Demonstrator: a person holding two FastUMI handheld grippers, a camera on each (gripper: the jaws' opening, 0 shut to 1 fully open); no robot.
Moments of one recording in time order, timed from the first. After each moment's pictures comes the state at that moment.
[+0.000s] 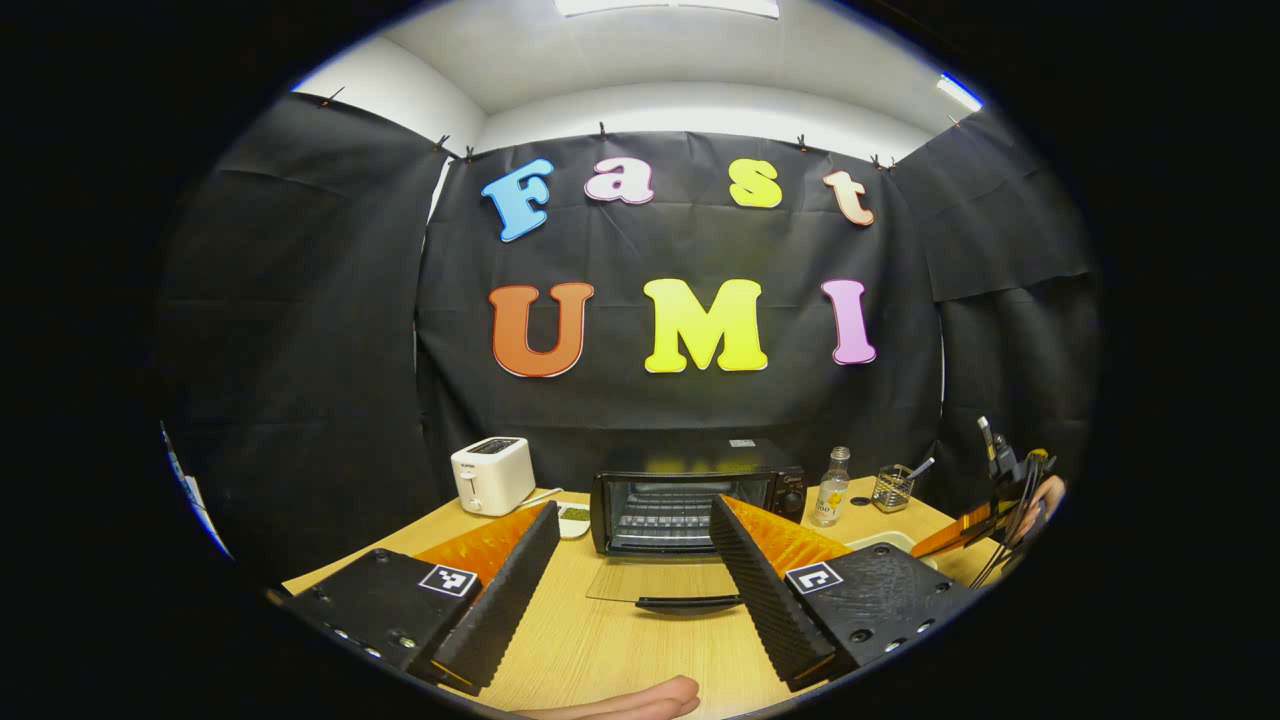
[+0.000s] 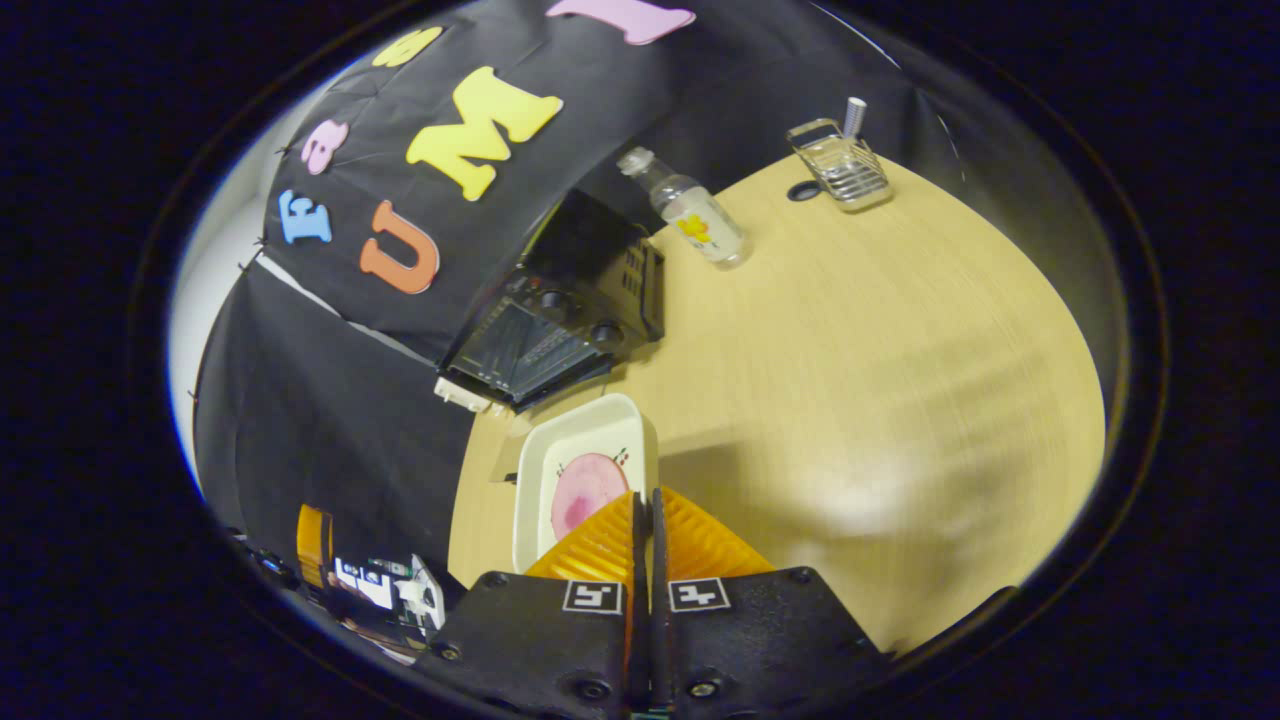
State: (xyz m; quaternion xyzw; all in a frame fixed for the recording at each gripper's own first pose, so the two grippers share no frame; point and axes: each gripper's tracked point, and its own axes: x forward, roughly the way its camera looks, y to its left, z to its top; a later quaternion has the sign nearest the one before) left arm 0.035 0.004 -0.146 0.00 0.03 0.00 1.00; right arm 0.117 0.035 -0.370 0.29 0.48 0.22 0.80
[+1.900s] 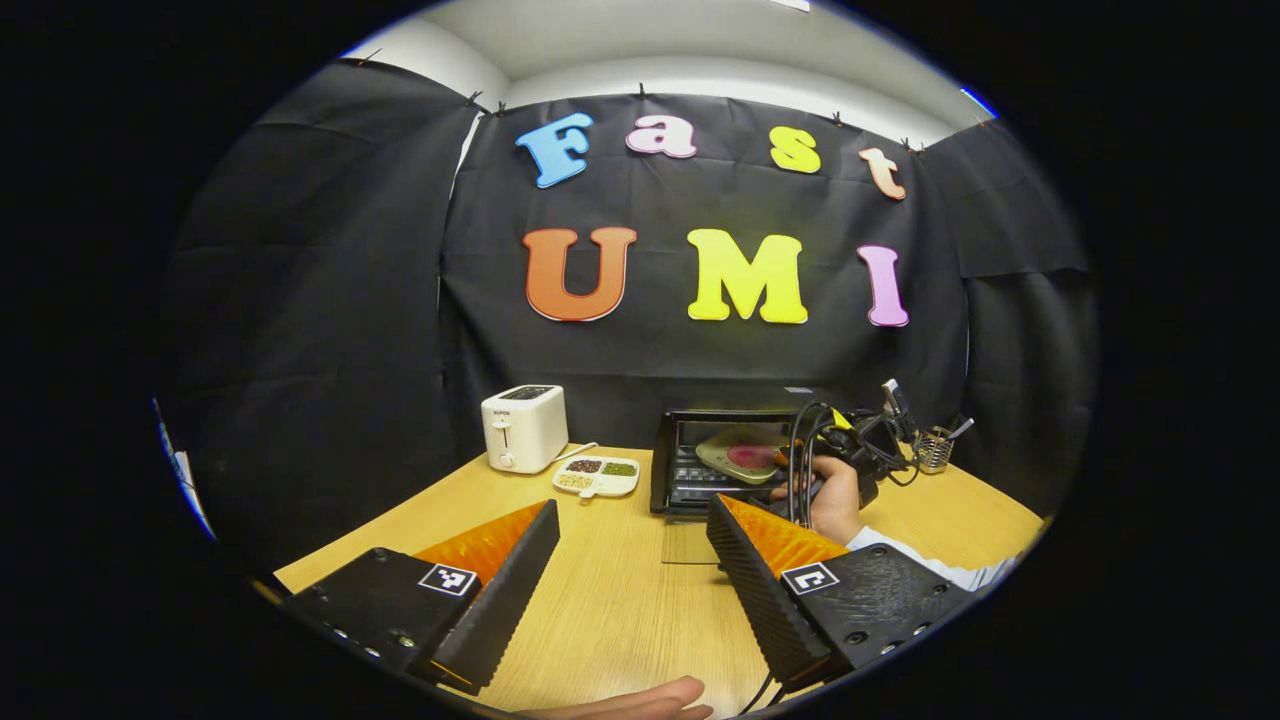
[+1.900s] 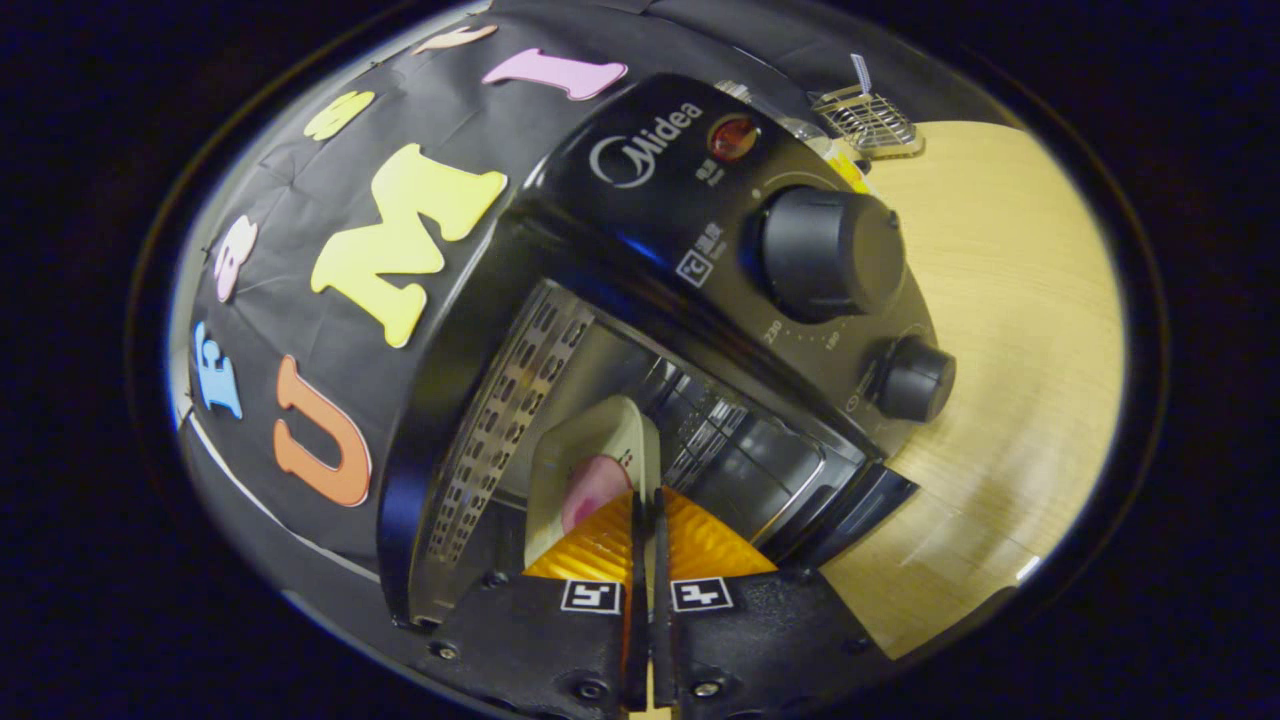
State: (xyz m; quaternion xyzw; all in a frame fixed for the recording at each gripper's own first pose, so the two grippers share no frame) left arm 0.057 0.098 -0.233 -0.02 0.08 0.01 1.00; right arm 0.360 0.298 -0.441 0.47 0.26 -0.02 0.85
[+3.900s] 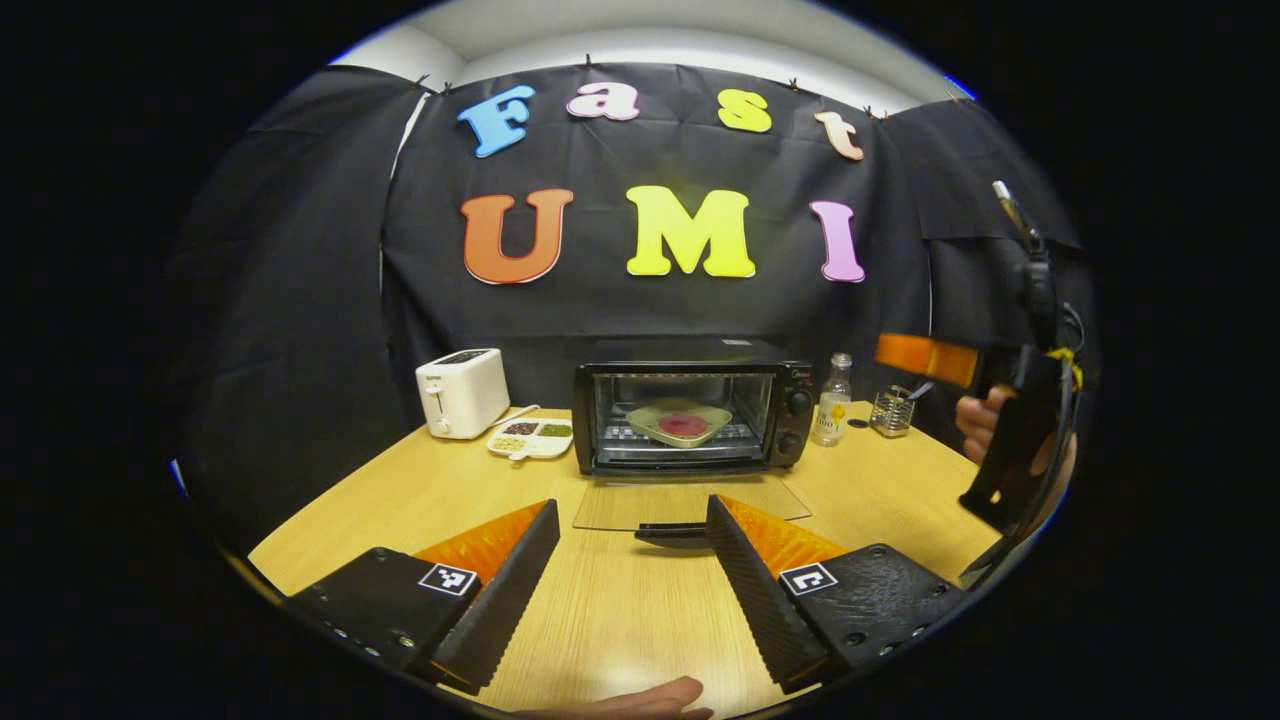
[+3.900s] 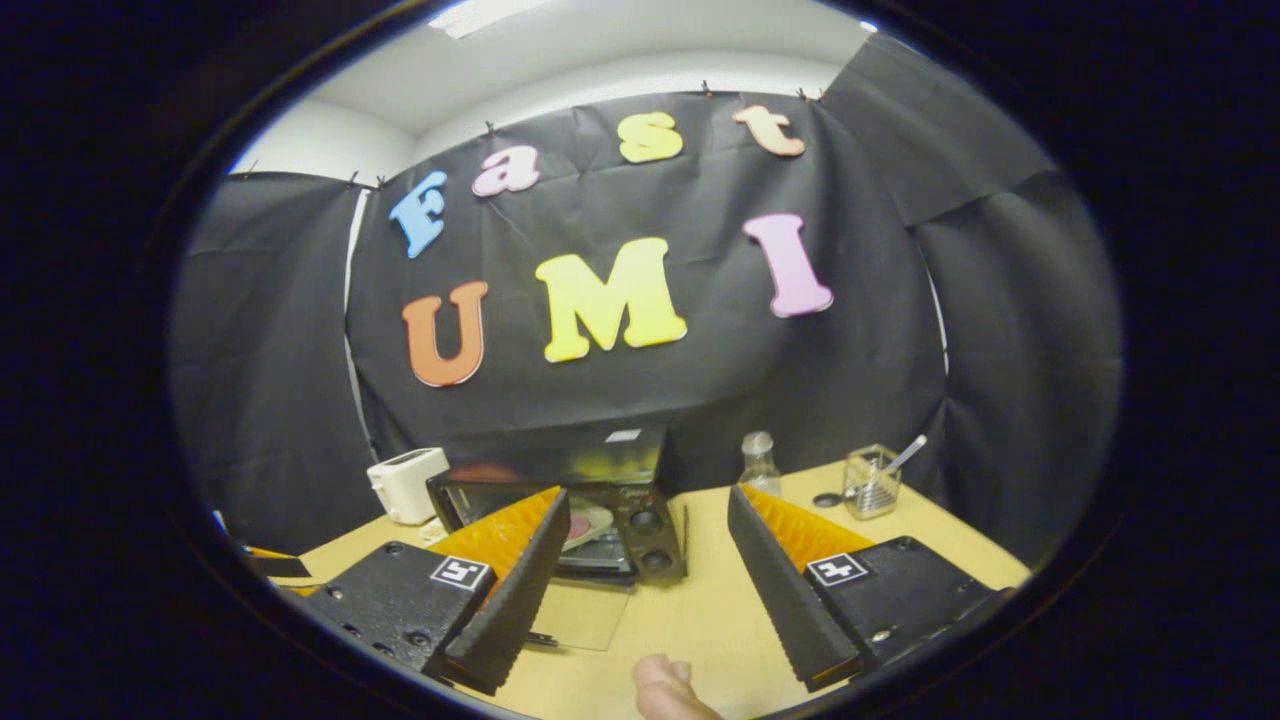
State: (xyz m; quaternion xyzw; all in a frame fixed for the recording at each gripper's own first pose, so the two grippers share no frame) left arm 0.070 -0.009 -0.273 0.00 0.15 -0.05 0.99; right arm 0.169 0.092 -0.237 0.07 0.06 0.11 0.99
